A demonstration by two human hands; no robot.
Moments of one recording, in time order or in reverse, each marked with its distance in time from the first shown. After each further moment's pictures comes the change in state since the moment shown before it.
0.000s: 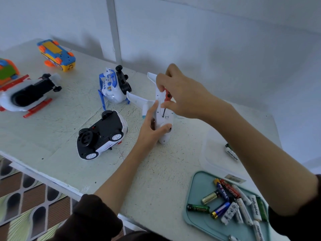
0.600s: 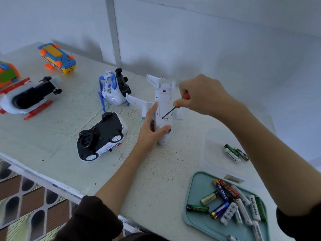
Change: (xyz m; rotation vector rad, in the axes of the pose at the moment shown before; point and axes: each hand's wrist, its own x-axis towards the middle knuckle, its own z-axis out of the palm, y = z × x) left_hand -0.003 0.004 0.001 -0.017 0.009 0.017; right_hand -0.013 0.024 -0.013 -0.209 -0.083 0.222
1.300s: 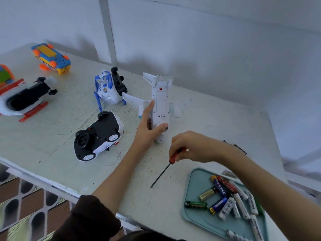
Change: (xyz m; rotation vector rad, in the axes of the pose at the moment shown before) left_hand 0.000 0.000 0.000 0.051 -0.016 0.017; right_hand -0.059 -0.006 0.076 0.423 -0.481 -0.290
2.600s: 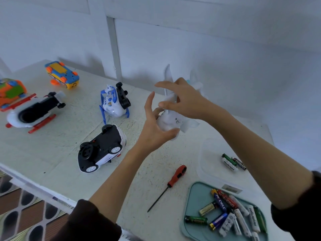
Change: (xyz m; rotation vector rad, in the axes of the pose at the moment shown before) left_hand 0.013 0.055 0.012 0.163 -0.021 0.151; right_hand 0.044 -0.006 -0.095 0.124 0.596 0.055
